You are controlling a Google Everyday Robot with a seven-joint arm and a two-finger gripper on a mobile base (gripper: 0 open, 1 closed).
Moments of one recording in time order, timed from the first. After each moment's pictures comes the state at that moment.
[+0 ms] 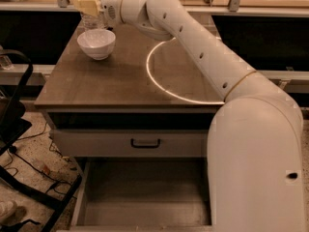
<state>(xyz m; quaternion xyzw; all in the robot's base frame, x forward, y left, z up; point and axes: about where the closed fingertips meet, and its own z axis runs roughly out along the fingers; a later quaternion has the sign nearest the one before) 0.805 0.182 1.009 -0.37 0.58 0.37 0.63</state>
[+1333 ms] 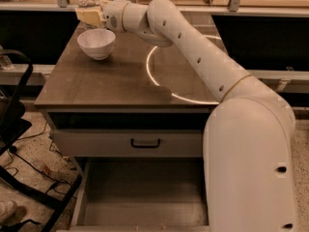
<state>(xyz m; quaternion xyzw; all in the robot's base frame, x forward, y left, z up) 0.809 0.187 0.976 -0.38 0.59 0.38 0.61</state>
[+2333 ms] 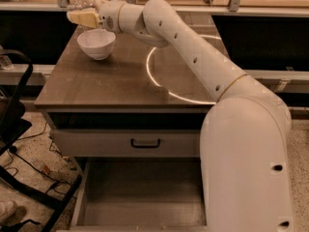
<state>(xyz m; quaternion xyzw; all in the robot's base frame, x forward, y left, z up) 0.806 0.198 0.975 -0.38 0.58 0.38 0.61</state>
